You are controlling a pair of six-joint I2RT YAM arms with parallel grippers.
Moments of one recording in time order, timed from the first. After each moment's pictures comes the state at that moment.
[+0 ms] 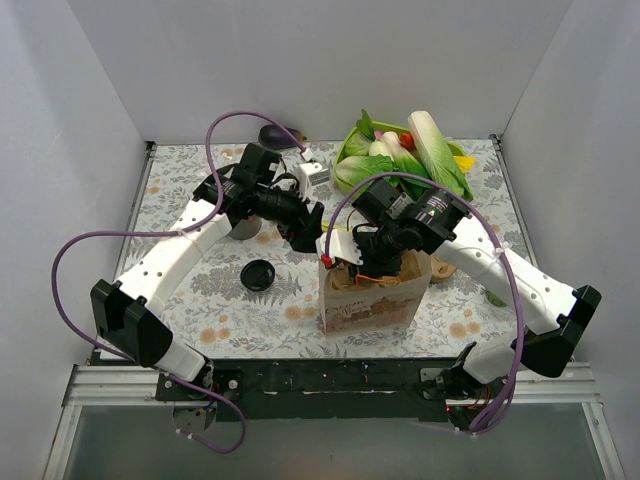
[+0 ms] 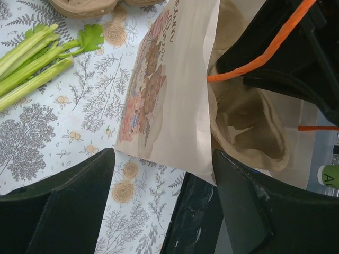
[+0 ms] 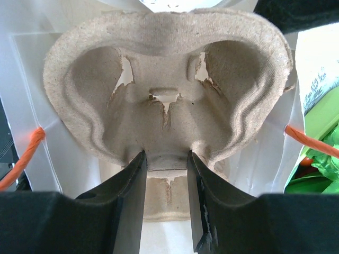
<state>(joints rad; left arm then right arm) -0.55 1.50 1.52 -0.86 0.77 0.13 0.92 1.43 1.61 -1.35 -0.21 -0.84</state>
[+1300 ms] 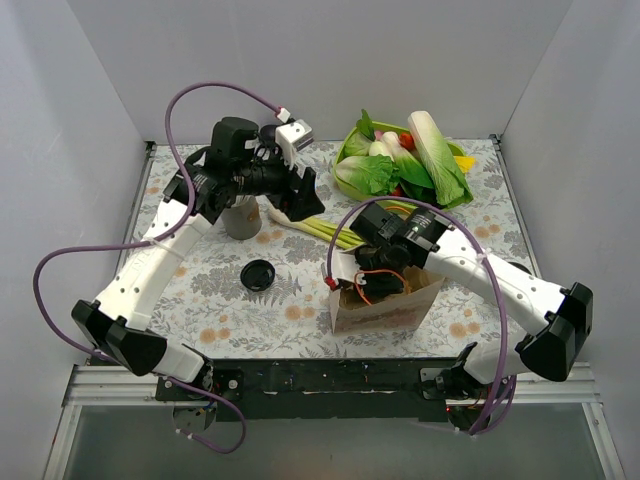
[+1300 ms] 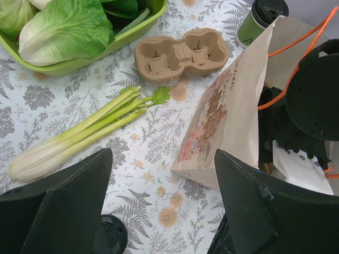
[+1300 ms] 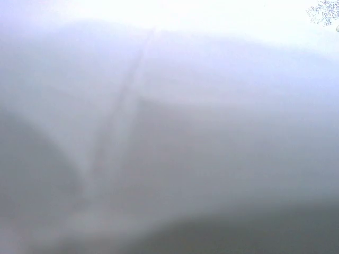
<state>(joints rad) -0.53 1.44 1.71 -0.78 0.55 0.09 0.92 1.41 1.38 -1.28 -0.19 -0.87</state>
